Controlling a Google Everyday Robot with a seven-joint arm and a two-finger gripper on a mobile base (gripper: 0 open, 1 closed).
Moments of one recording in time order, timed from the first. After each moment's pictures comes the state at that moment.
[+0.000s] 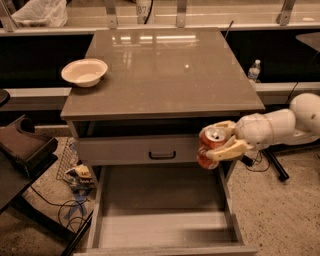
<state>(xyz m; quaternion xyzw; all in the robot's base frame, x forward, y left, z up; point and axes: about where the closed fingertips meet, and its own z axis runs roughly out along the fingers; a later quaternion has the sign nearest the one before) 0.504 -0.141 0.774 -0.58 0.53 0.48 0.40</state>
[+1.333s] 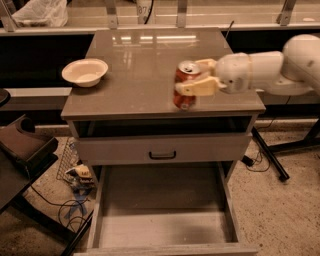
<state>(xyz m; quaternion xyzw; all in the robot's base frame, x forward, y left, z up) 0.597 -0.071 0.919 -0.52 0.58 0.39 0.49</state>
